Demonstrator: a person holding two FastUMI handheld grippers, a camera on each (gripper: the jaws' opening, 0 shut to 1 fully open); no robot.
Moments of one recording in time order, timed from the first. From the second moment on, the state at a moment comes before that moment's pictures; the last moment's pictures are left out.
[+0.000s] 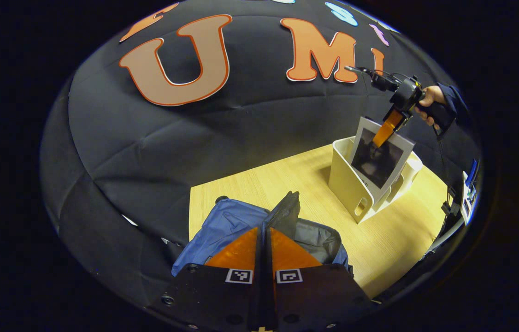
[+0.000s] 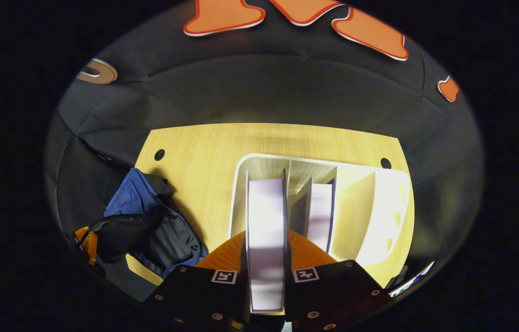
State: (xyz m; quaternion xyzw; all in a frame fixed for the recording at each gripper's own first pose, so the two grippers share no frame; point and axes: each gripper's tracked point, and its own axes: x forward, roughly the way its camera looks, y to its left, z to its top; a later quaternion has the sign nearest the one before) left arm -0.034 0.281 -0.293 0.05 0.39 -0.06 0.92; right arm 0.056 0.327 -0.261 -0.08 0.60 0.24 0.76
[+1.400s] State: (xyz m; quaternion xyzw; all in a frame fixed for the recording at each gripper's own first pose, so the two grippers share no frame) left arm -0.032 0.279 -0.276 0.06 0.41 -0.06 0.91; right arm -0.109 0.356 -0.189 0.24 0.57 0.35 0.70
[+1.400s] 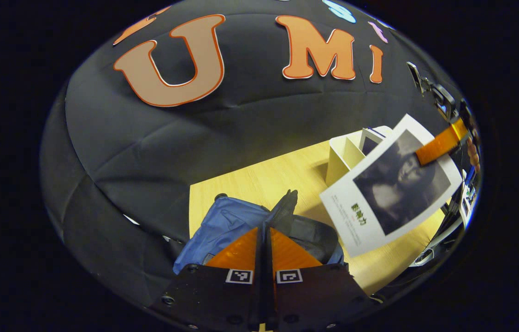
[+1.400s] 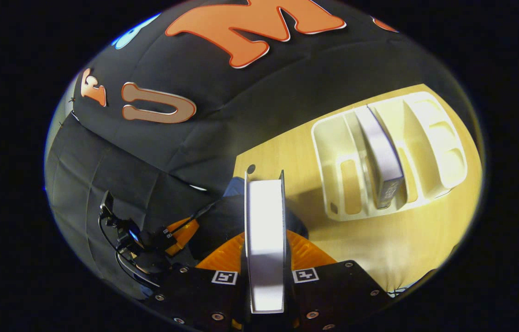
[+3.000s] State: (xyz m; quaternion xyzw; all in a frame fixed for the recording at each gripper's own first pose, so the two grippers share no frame) left arm -0.033 0.215 -0.267 0.08 0.45 -0.15 0.88; right arm -0.176 0.534 -0.328 0.41 0.57 0.26 0.66
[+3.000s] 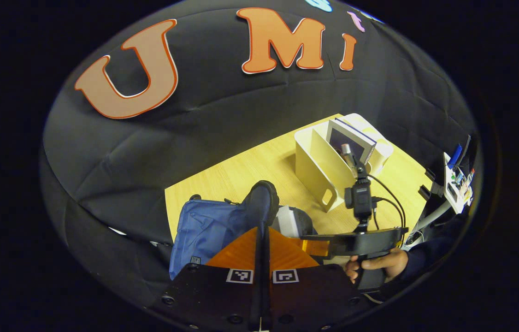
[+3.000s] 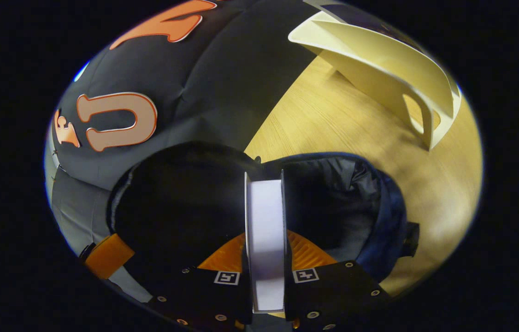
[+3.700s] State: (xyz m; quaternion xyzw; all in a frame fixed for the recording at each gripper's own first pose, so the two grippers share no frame) left arm -0.036 0.215 -0.269 0.08 0.44 -0.15 0.88; right arm -0.162 0.543 -0.343 0.36 0.56 0.23 0.71
